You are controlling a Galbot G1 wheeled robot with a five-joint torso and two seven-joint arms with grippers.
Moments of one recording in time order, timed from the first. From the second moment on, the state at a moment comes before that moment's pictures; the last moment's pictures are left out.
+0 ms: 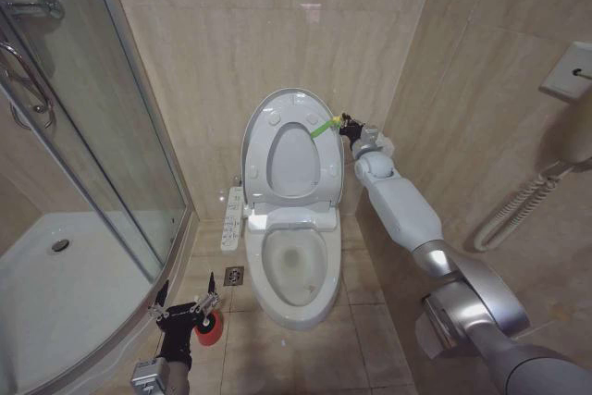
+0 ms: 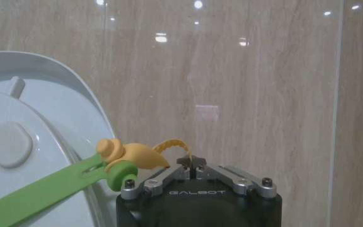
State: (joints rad) left arm 1.71 -1.39 -0.44 -2.20 -0.15 0.02 -0.31; right arm -0.10 1.29 0.10 0.90 0.44 0.02 0.08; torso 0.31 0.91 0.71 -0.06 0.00
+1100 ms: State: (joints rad) left arm 1.71 -1.39 -0.44 -2.20 -0.15 0.02 -0.31; right arm -0.27 1.05 0.10 1.26 0.58 -0.13 0.09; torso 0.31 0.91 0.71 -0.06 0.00
